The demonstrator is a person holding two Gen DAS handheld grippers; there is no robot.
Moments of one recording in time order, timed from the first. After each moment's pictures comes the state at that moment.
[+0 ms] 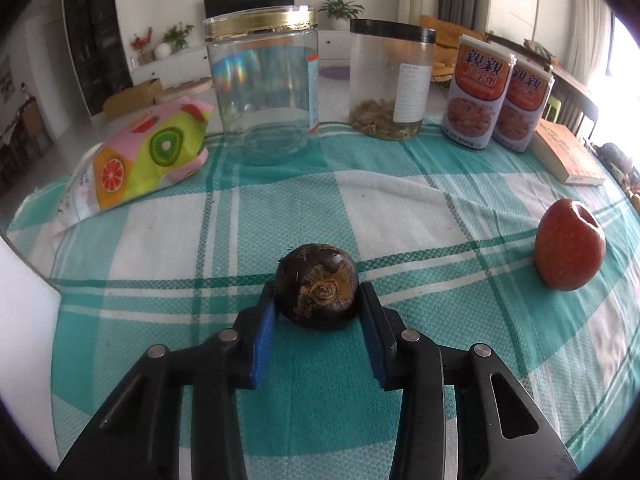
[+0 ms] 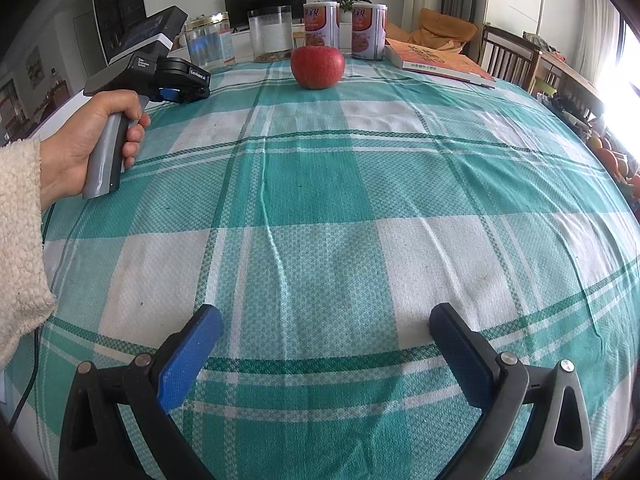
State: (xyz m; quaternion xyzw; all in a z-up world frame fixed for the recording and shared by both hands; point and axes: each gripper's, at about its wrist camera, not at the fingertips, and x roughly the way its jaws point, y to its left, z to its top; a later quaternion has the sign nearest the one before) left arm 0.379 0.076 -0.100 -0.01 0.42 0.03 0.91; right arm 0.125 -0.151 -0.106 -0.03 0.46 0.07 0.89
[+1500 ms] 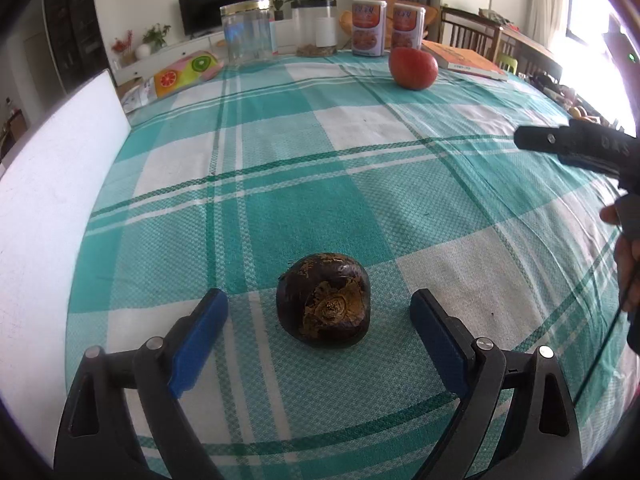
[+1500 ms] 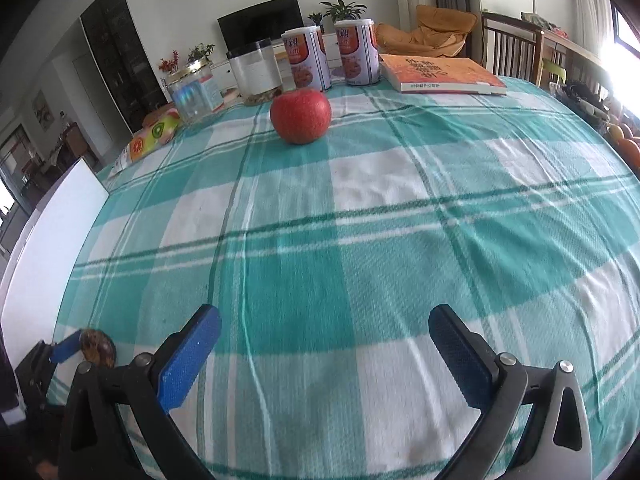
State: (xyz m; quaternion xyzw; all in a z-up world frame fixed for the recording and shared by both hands) left arm 0.137 0.035 -0.105 0.02 0.44 -0.02 0.90; right arm 0.233 -0.173 -0.072 0.03 0.43 0.11 0.90
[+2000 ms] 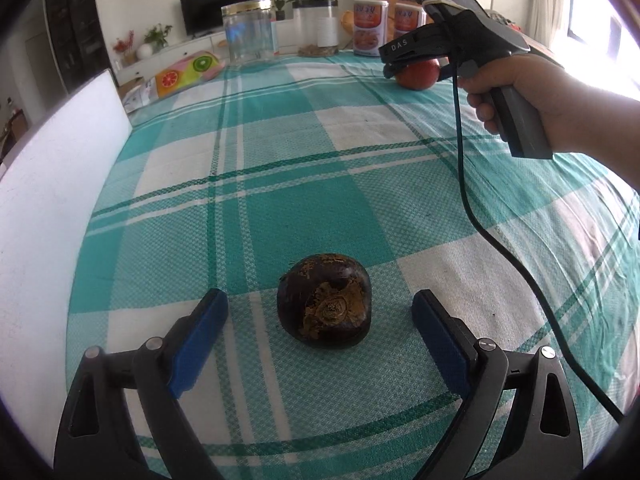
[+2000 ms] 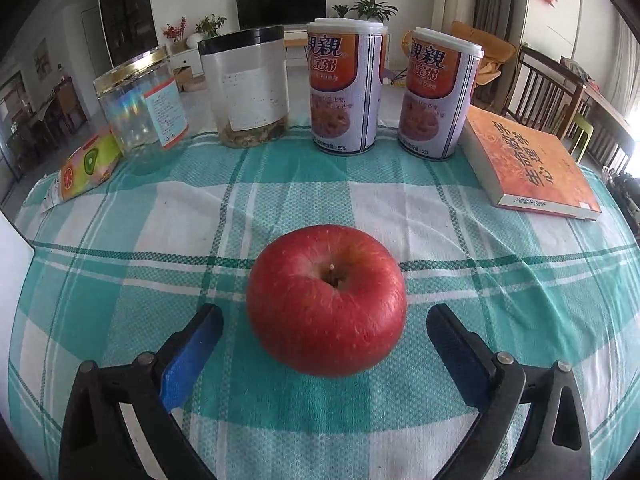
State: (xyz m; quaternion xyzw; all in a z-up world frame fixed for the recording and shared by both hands) left arm 0.137 0.036 -0.105 0.02 0.44 -0.02 0.90; right arm 0.426 -0.101 -0.092 -0.03 0.46 0.10 0.88
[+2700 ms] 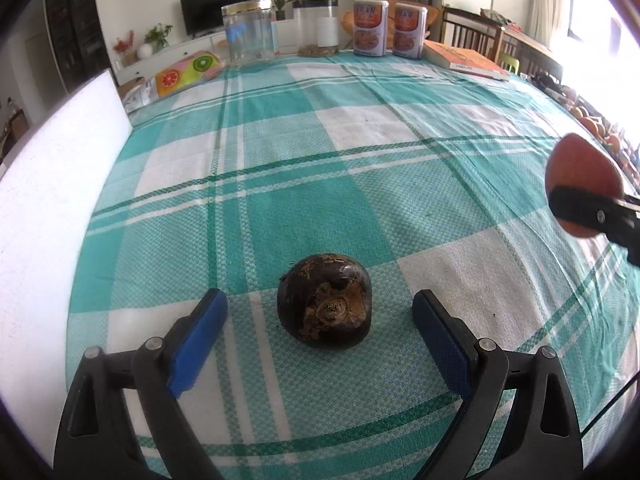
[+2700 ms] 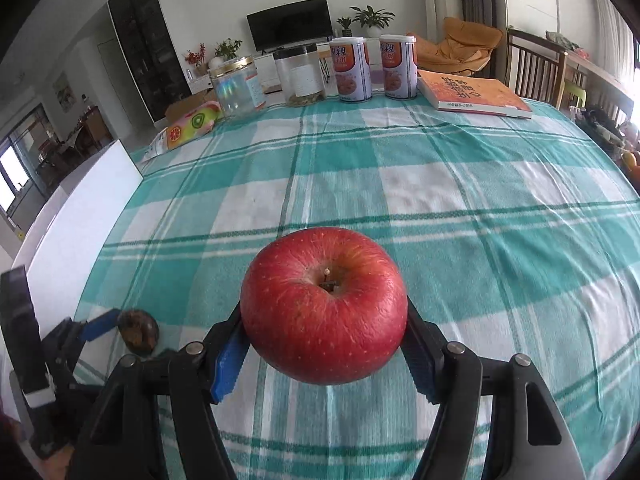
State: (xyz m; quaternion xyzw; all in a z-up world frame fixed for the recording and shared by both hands) left arm 0.138 0.036 -0.105 0.02 0.44 -0.01 0.90; right arm 0.143 -0.141 -0.064 0.00 0.44 0.13 0.89
